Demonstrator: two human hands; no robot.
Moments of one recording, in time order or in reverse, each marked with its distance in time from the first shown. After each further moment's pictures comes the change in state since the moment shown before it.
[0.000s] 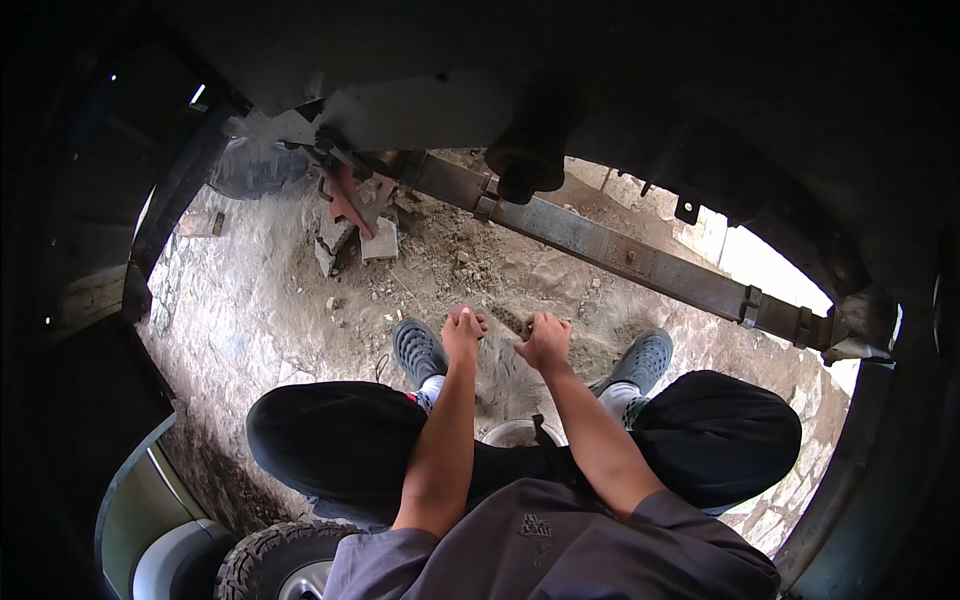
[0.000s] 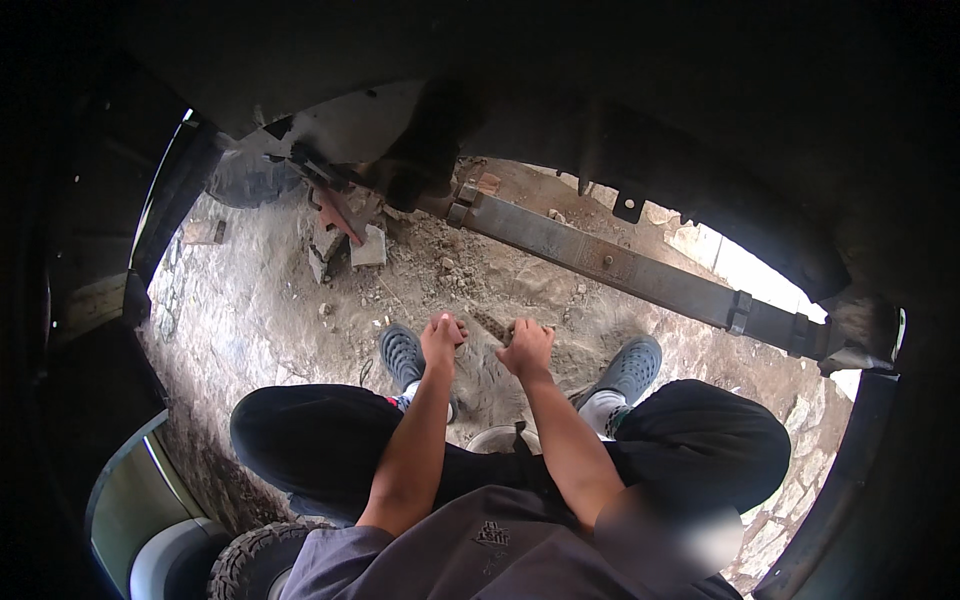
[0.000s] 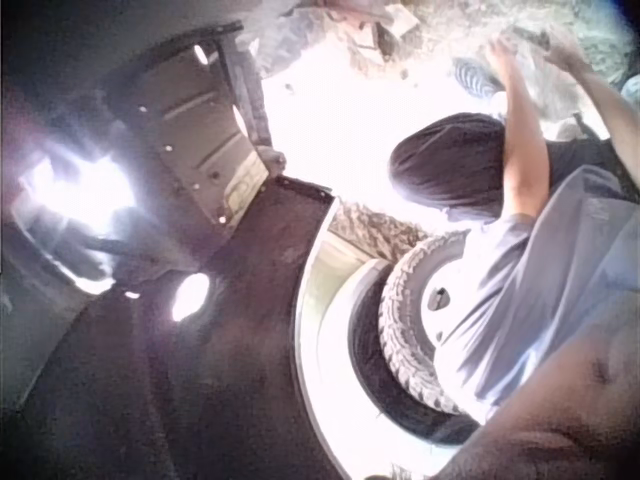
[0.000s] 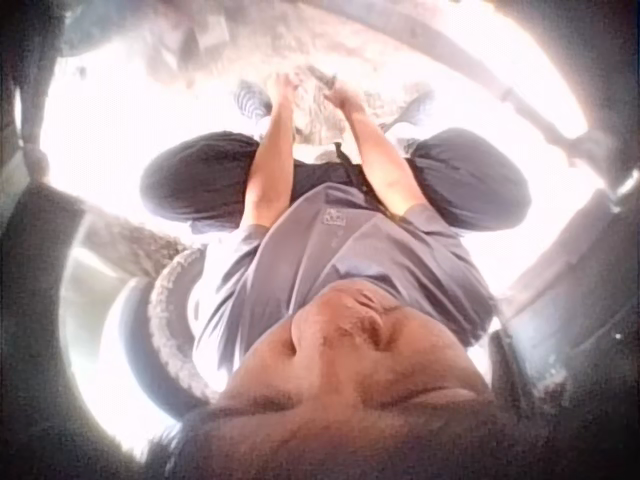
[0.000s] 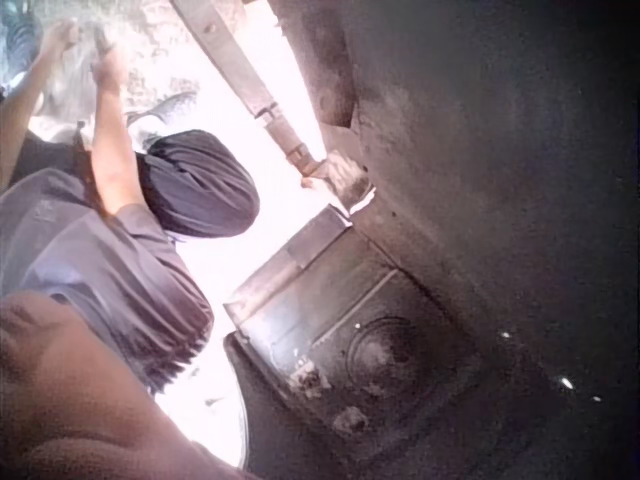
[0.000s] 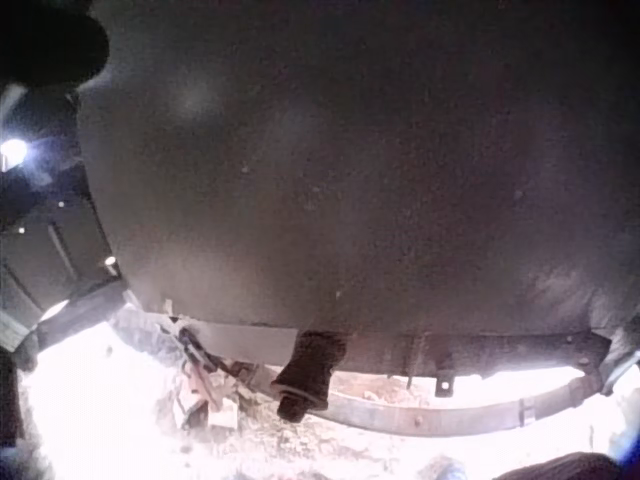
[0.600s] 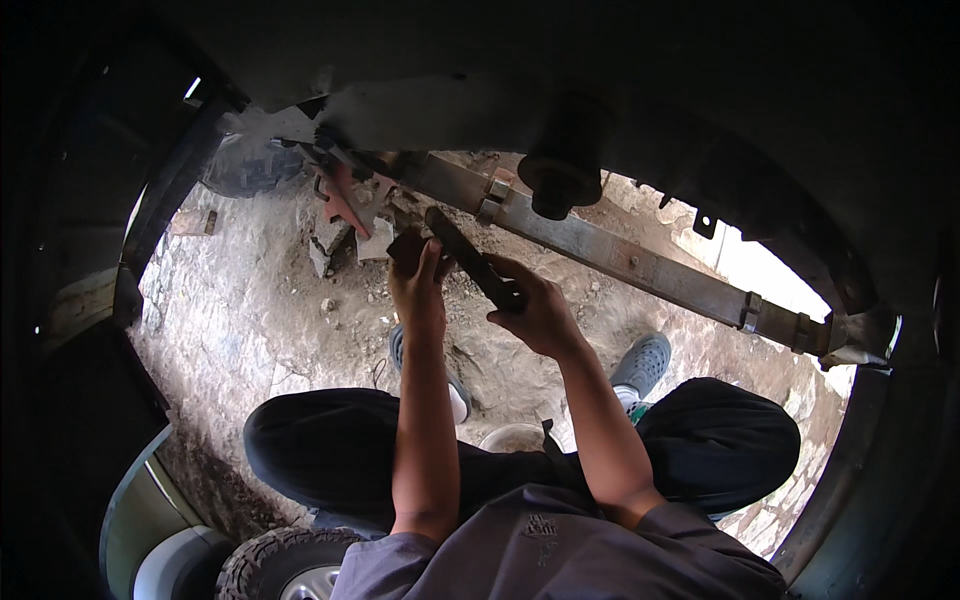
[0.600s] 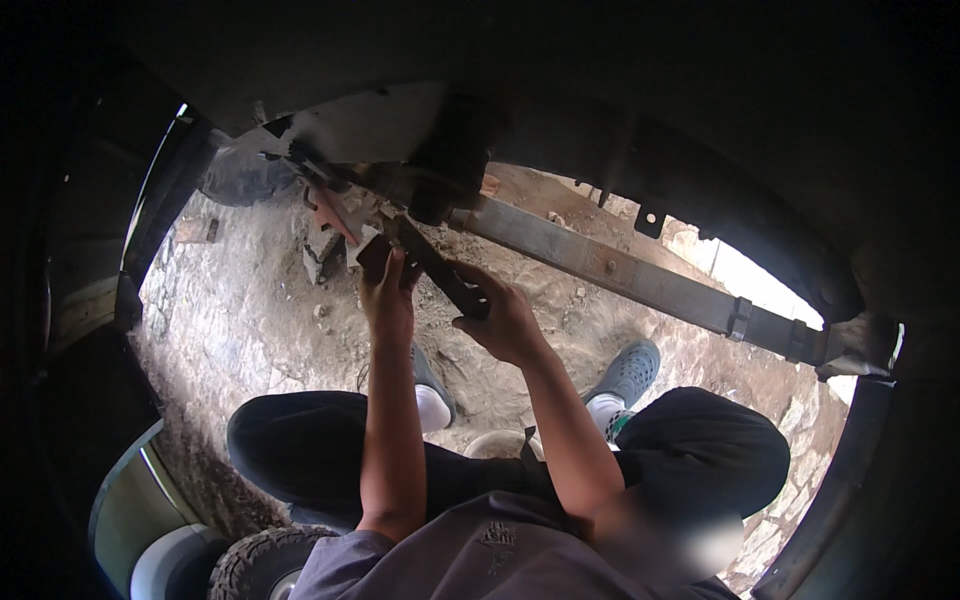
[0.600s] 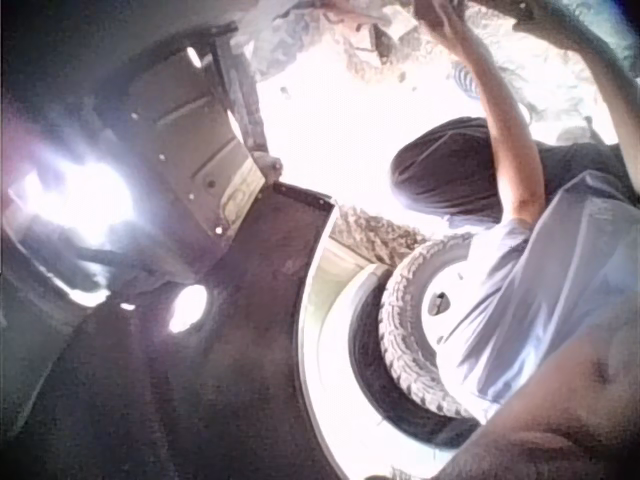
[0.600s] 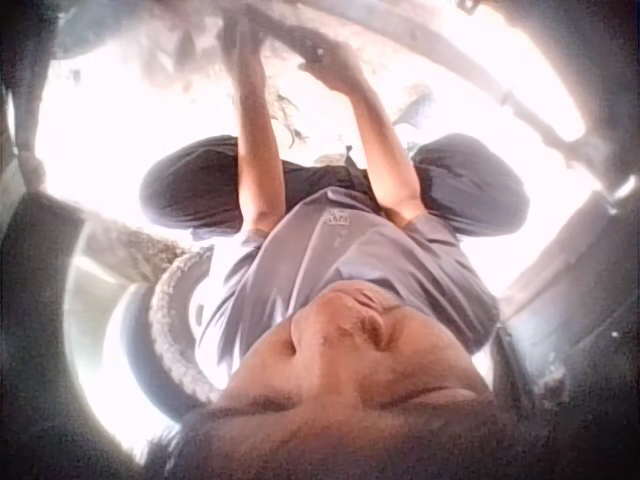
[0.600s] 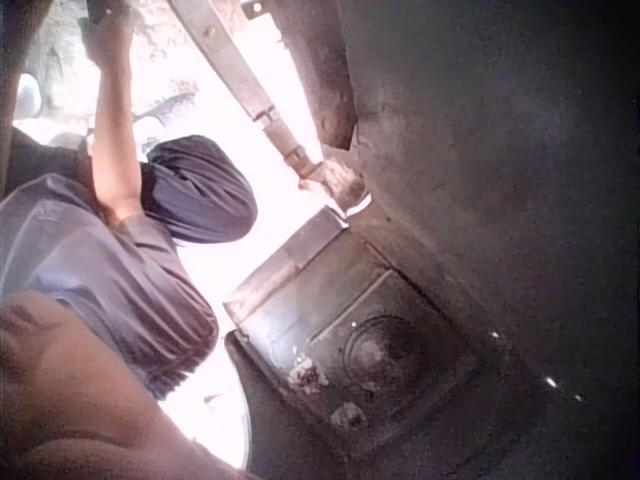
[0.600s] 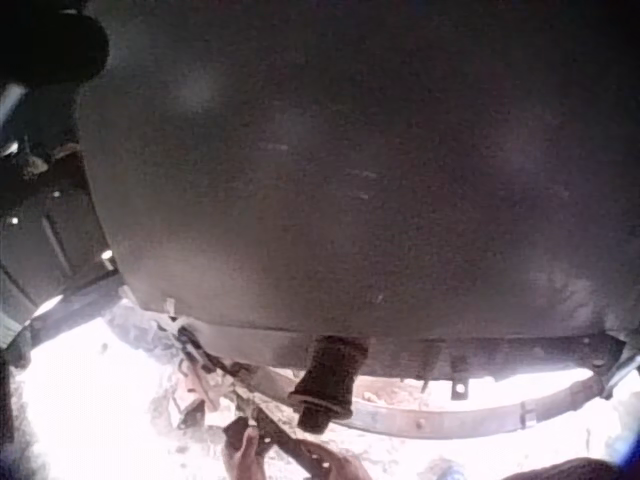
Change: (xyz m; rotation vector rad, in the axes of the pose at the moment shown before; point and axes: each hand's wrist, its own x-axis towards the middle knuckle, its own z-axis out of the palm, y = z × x) left_hand -0.042 0.201 0.047 -0.391 -0.214 0.435; right_hand 0.048 -0.120 -0.173 0.756 -0.219 -0.232
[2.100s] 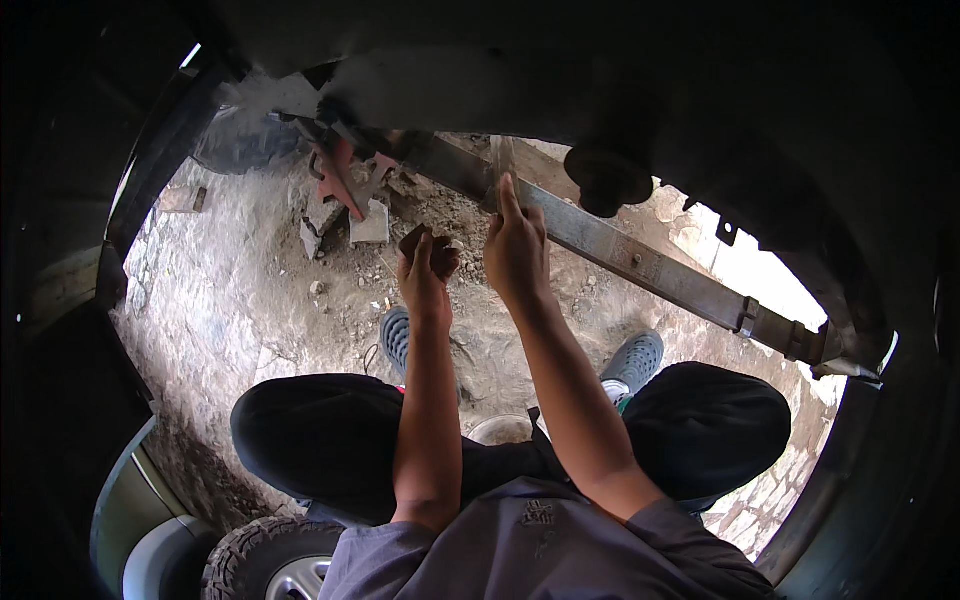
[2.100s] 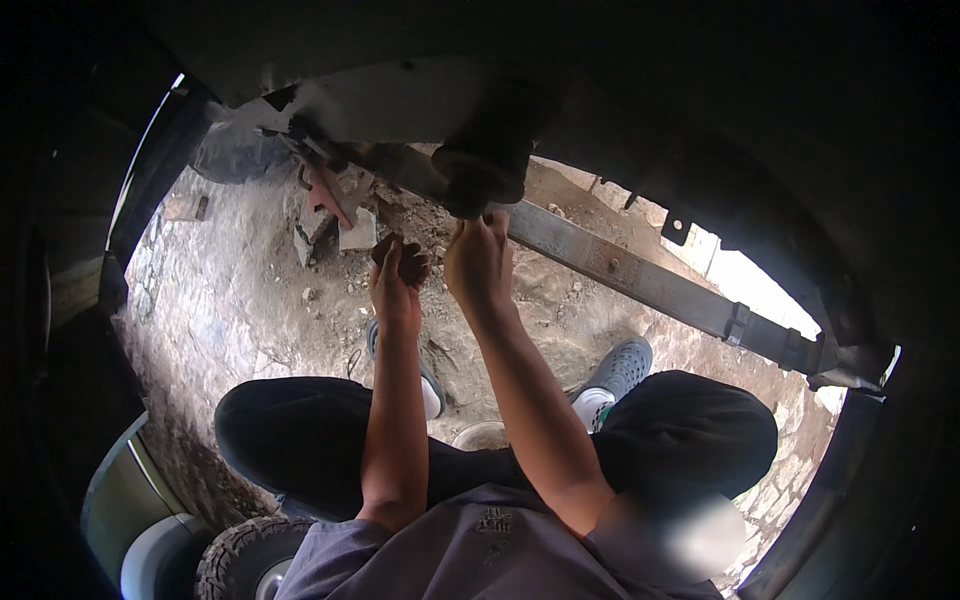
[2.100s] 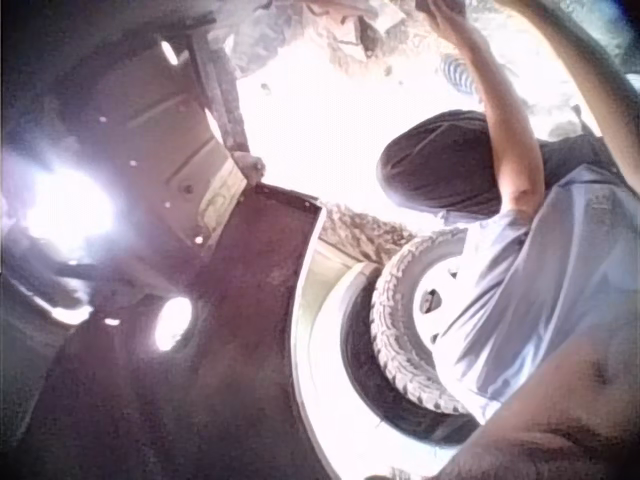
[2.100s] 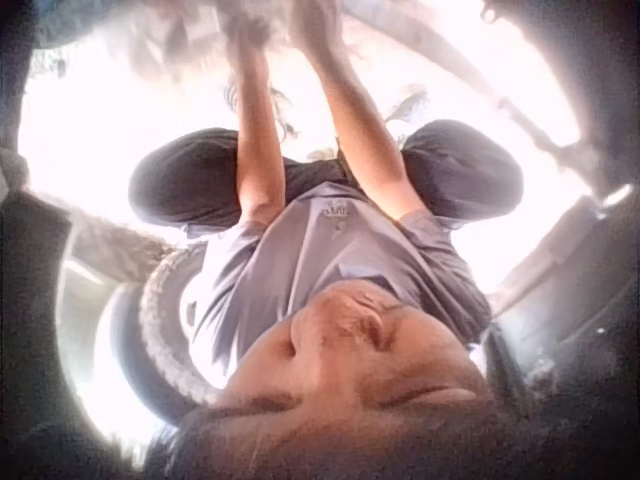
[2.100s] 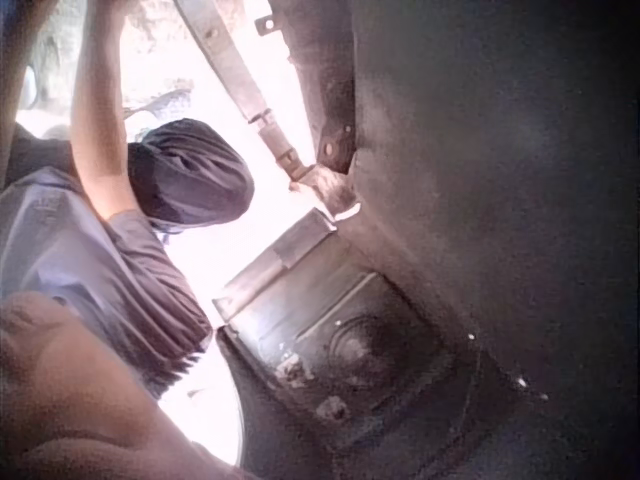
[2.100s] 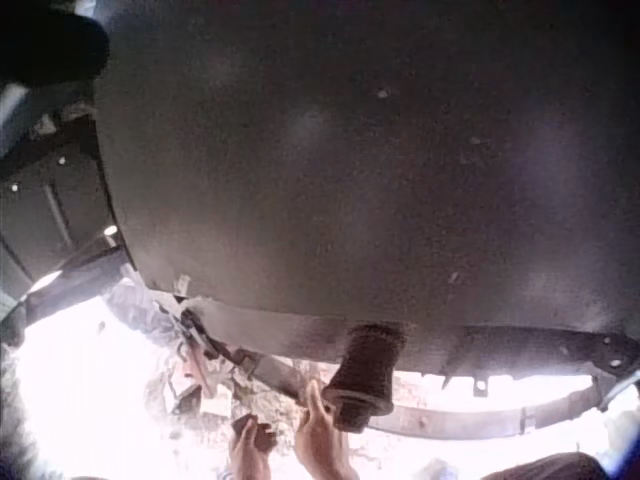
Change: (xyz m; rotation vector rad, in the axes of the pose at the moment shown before) left_hand 0.004 -0.037 -0.033 -0.095 0.117 -0.178; right_hand 0.074 -0.031 0.033 -0.510 0.420 0.147
